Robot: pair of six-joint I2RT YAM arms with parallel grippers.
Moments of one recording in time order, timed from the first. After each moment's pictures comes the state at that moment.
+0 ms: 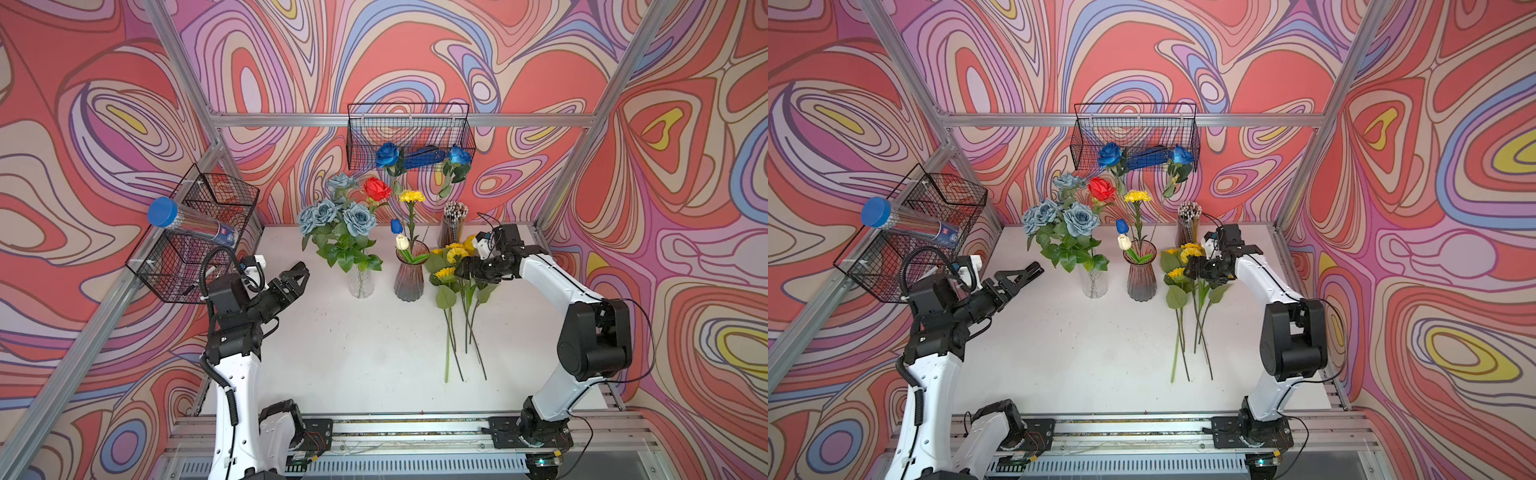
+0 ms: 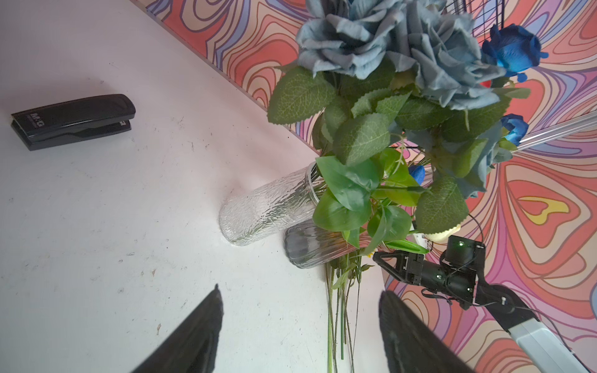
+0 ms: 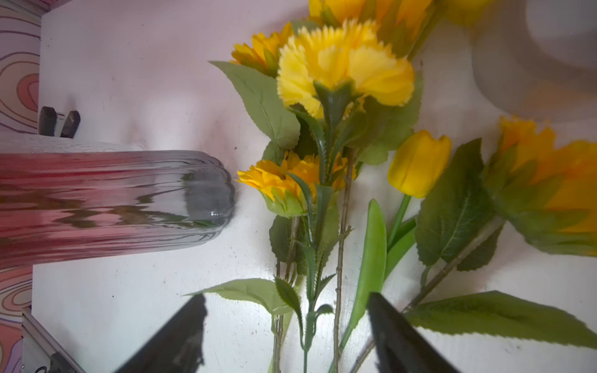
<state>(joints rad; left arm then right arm) 0.34 0.86 0.84 -0.45 0.75 -0.62 0.10 1.72 1.39 -0.70 -0.40 0.14</state>
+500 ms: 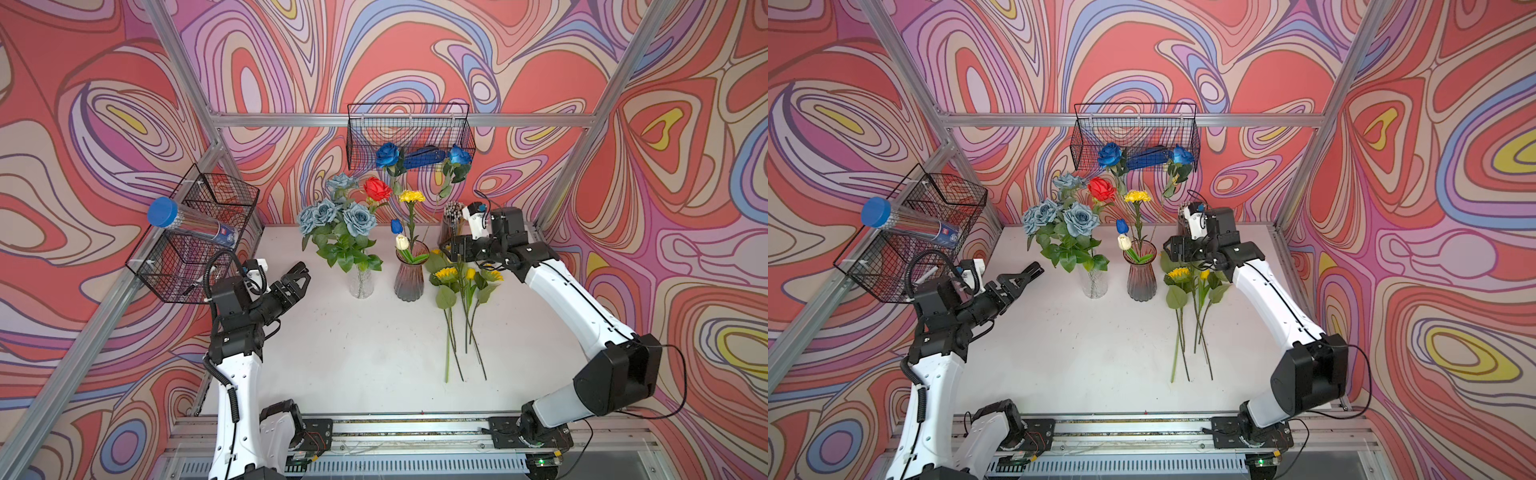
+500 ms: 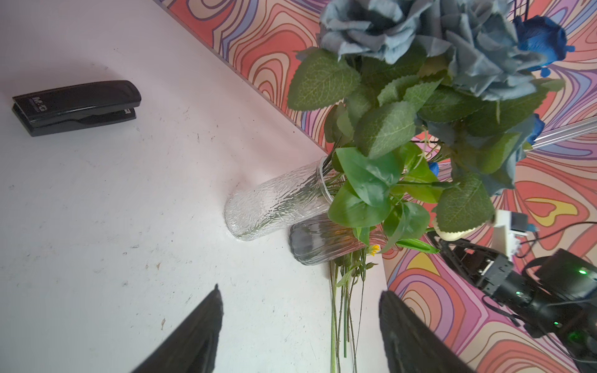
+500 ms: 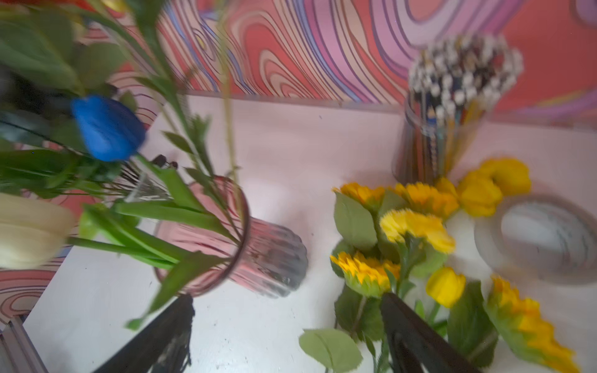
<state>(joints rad) 0.34 0.87 0.79 -0.43 0.75 -0.61 0.30 1.51 1.44 -0.49 -0.30 0.14</state>
